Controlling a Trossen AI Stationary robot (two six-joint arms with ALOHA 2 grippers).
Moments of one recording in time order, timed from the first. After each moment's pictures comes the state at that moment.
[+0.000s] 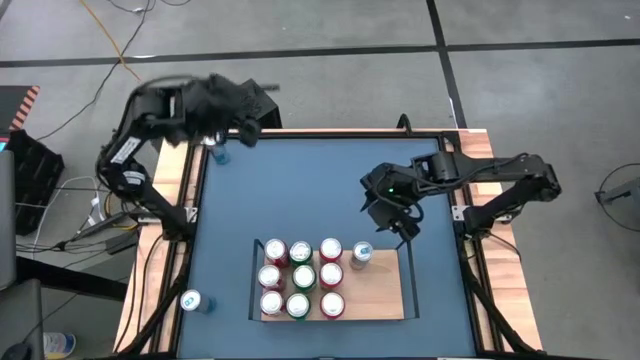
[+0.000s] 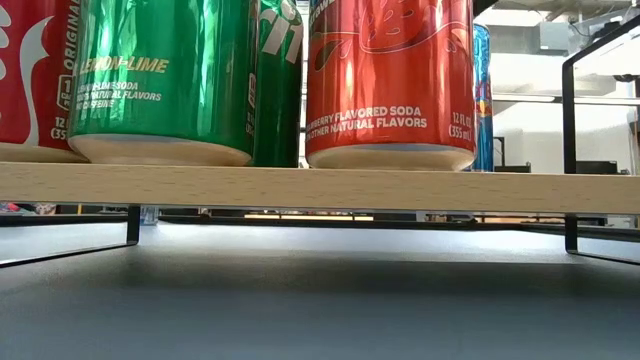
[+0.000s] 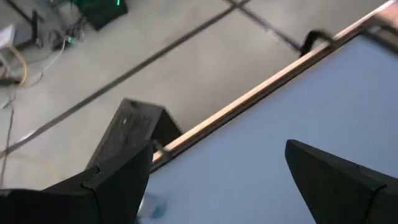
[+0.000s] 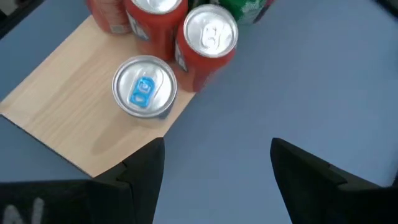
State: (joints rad) left arm 0.23 1.59 2.35 -1.57 -0.68 -0.45; right arm 0.05 1.41 1.49 -1.07 -0.13 -0.58
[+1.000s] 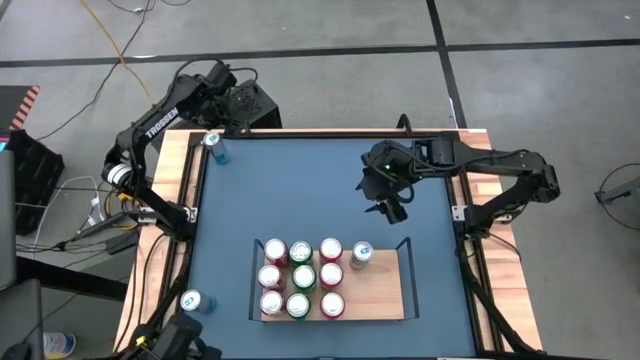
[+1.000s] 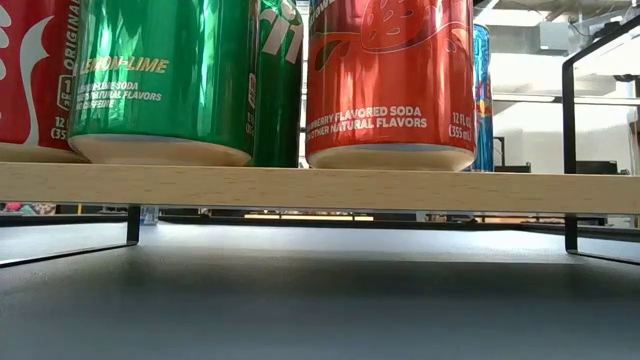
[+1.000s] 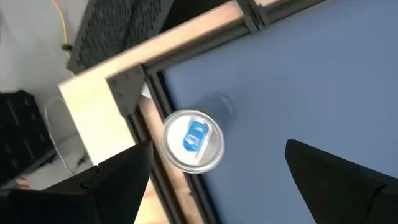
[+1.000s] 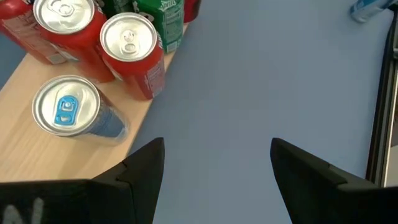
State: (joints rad) left arm 1.05 1.54 1.50 -1.25 -0.25 -0.14; right arm -0.09 1.41 1.49 -0.99 -0.13 -0.46
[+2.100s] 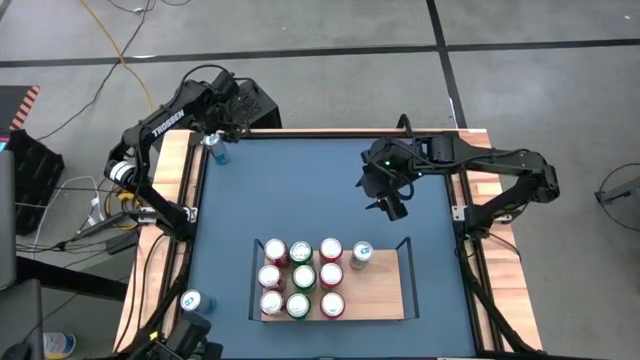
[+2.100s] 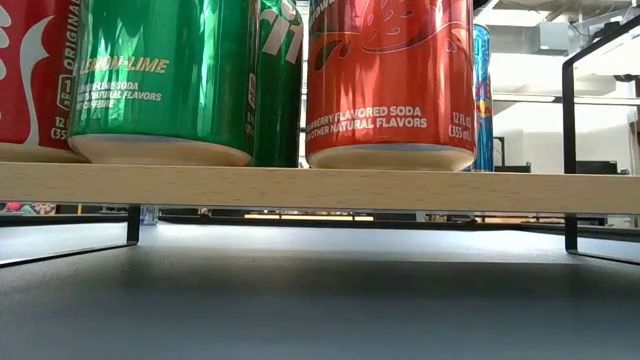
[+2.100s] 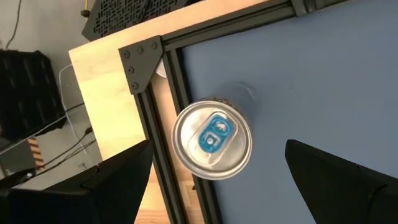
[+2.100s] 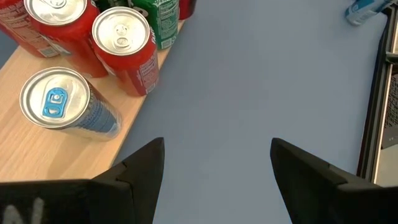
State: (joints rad) left arm 1.05 1.57 1.40 -1.21 -0.33 -0.27; right arm -0.12 1.41 1.49 -0.99 -0.13 -0.51
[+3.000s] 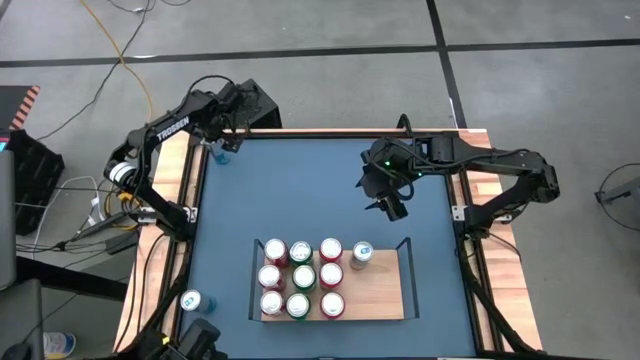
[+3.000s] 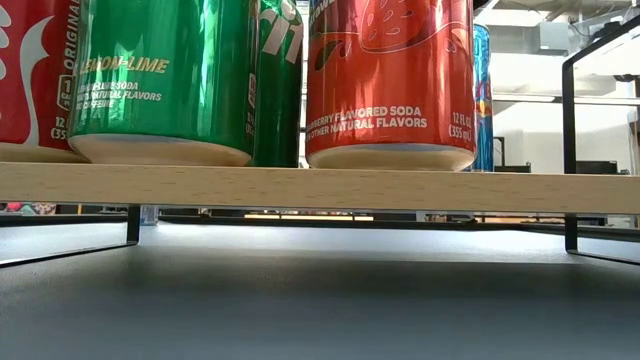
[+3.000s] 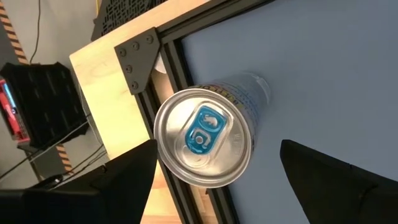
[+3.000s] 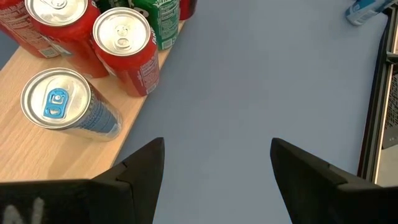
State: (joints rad) left arm 1.01 1.57 1.27 -1.13 -0.35 -0.21; right arm -0.12 1.41 1.49 -0.99 -0.13 -0.50
